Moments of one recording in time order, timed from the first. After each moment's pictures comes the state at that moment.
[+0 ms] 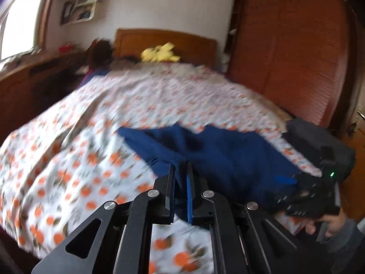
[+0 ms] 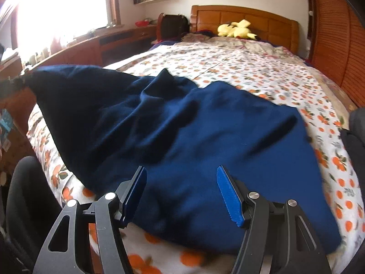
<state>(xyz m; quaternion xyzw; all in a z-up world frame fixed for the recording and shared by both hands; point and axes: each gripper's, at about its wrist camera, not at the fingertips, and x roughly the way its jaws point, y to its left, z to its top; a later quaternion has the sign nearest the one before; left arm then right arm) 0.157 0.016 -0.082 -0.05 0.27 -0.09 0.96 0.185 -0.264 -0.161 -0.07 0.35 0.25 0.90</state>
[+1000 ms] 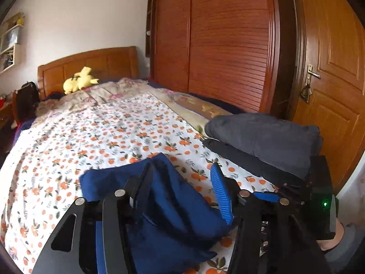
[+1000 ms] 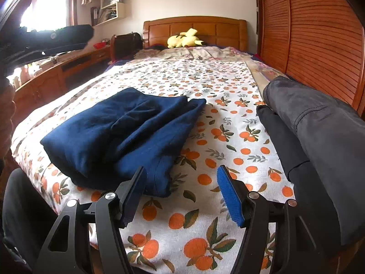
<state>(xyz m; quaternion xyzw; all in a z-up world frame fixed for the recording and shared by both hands) 0.211 -0.240 -0.038 0.05 0.24 -0.26 0.93 0.150 -0.420 -0.126 -0.02 0.32 0.14 0.94</state>
